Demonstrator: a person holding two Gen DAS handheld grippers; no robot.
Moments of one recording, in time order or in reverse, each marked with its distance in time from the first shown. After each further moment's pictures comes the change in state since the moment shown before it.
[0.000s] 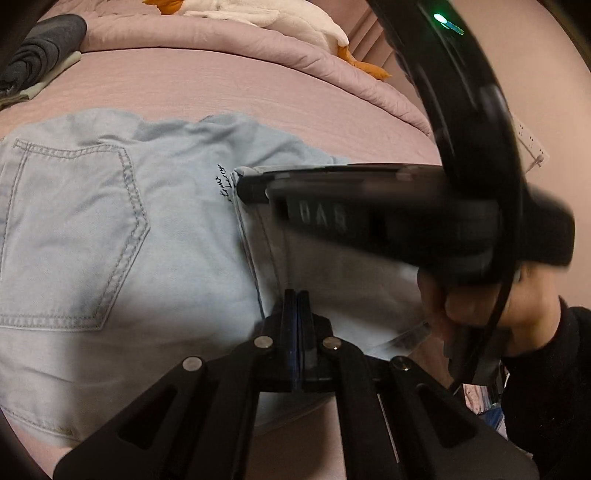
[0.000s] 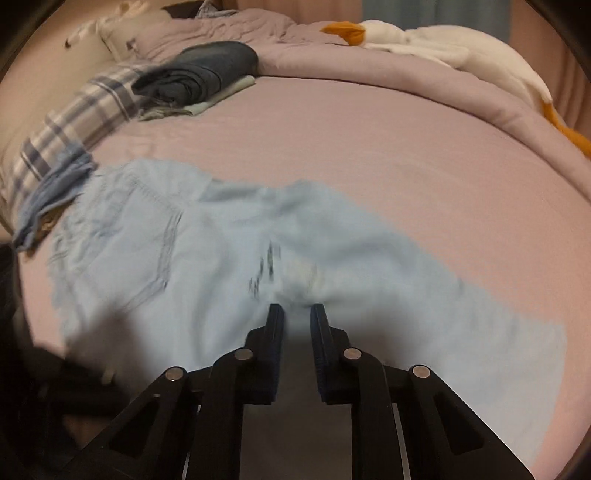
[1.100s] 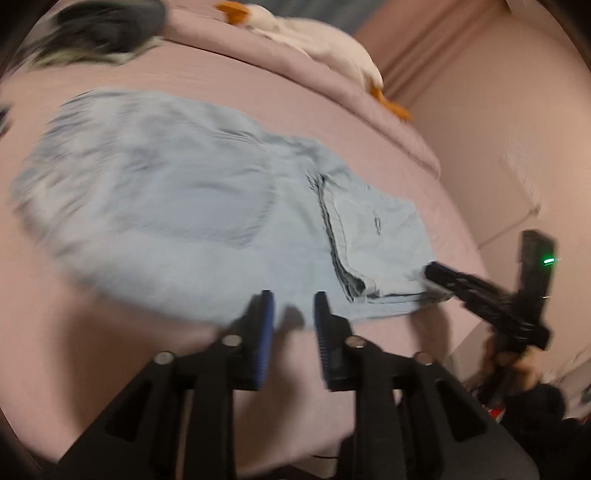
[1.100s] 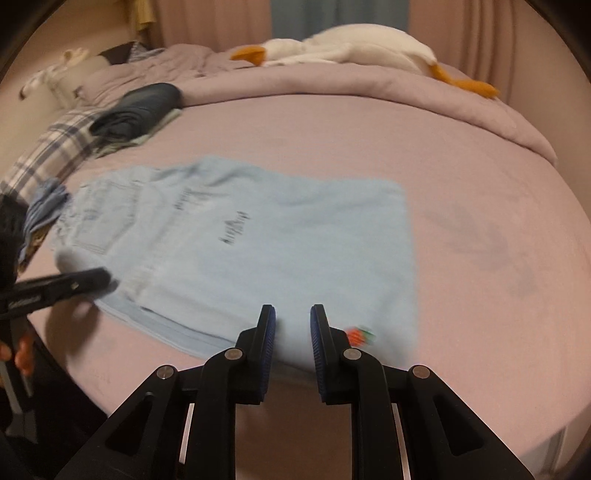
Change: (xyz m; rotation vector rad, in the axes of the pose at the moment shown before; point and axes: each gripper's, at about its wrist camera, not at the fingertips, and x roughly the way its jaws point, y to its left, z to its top) left arm -0.102 0.062 -0.038 -0.222 -0.112 -0.011; right arm -0.108 -0.037 -0.112 0.200 -0.107 -0.128
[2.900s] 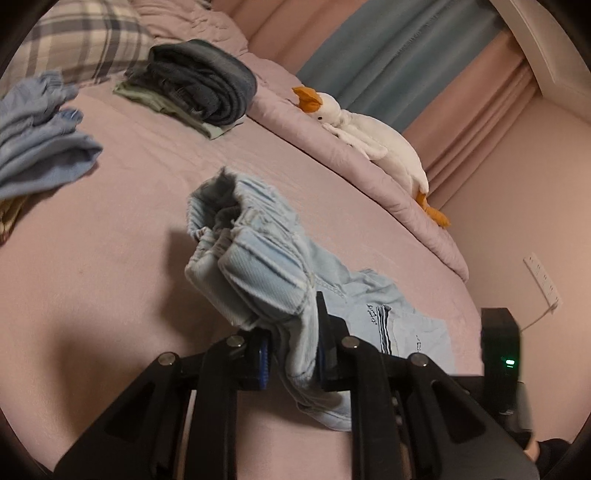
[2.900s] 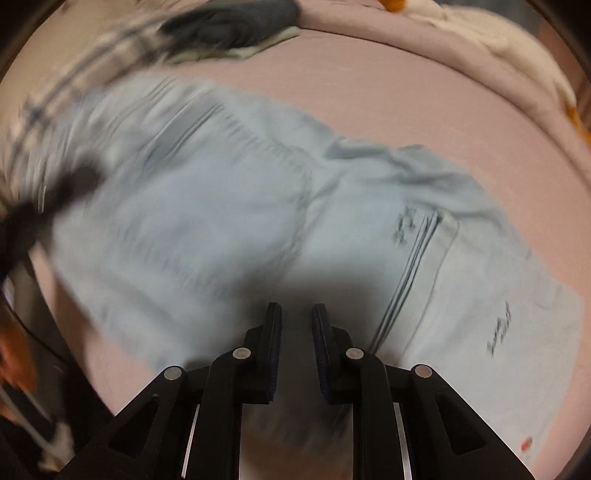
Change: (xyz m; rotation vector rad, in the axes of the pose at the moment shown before) left arm -0.049 0.046 0.055 -0.123 -0.321 0.118; right arm 0.079 0.168 0.032 -0.285 0.290 0.071
